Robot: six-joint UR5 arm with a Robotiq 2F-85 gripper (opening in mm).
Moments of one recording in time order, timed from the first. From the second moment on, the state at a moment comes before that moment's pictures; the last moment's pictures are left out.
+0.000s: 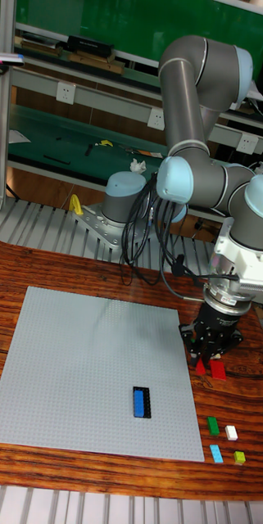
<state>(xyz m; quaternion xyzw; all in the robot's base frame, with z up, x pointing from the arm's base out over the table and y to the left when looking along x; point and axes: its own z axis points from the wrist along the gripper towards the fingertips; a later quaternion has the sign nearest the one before) 0.569 0.194 0.039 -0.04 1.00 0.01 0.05</state>
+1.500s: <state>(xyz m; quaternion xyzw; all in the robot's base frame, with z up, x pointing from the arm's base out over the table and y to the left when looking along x) 0.638 0.134 0.059 -0.05 1.00 0.00 0.06</state>
